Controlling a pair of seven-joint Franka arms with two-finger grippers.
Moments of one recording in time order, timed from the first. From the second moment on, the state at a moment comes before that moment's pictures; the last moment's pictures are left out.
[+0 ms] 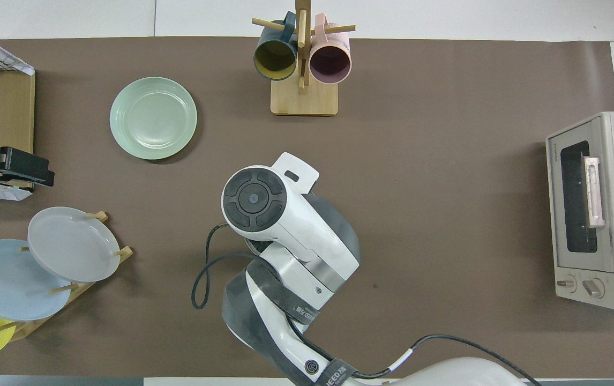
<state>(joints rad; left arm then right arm) -0.14 -0.04 0.03 -1.55 -0.02 1.46 -0.04 0.63 0.39 0.13 -1.58 -0.06 1.96 0.59</state>
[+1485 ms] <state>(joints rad) -0.14 -0.04 0.00 -1.57 -0.02 1.47 -0.05 0.63 0.39 0.13 -1.61 -0.06 1.98 0.59</state>
